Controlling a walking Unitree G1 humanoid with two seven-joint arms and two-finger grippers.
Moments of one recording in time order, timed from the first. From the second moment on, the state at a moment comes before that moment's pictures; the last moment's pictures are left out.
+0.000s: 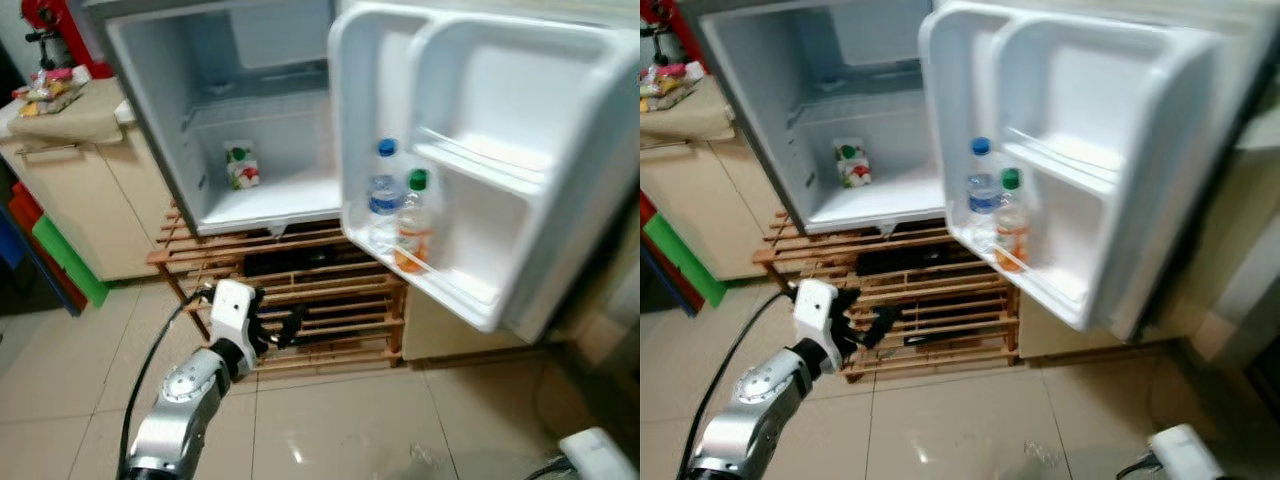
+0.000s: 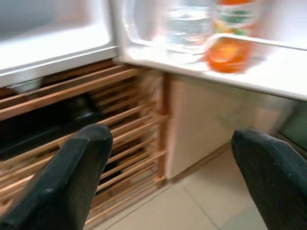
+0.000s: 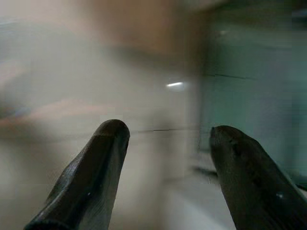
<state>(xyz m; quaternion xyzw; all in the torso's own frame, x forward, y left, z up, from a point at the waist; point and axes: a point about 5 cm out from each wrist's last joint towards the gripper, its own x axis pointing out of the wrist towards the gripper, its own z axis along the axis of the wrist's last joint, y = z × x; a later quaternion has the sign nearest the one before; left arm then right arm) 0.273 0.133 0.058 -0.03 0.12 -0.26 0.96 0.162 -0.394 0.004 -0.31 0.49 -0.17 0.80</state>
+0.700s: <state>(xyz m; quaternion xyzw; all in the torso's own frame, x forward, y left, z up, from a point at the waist) 0.242 0.155 -0.038 0.05 0.44 -0.23 0.87 0.335 -0.329 0.135 -0.30 0.11 -0.25 0.92</state>
